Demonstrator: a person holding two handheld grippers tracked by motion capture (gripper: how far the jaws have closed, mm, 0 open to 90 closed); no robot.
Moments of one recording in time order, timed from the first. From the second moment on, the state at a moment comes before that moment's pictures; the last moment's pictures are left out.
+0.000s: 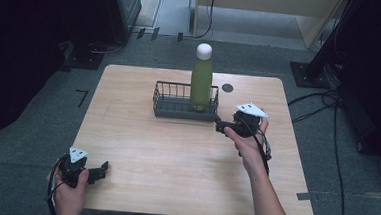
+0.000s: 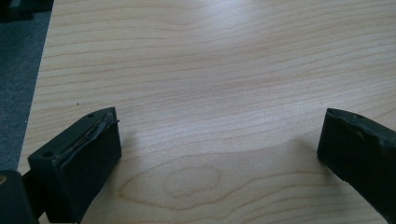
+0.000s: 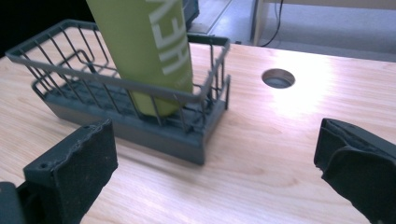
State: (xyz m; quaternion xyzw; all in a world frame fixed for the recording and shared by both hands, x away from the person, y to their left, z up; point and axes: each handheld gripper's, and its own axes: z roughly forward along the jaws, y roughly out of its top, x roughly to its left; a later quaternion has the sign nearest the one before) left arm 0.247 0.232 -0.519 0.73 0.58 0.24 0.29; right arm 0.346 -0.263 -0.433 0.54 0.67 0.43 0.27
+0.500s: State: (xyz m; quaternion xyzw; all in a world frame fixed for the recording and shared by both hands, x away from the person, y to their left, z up) left arm 0.247 0.232 -0.519 0.73 0.58 0.24 0.29; right arm 0.315 -0.289 -0.447 0.55 0.67 0.42 0.28
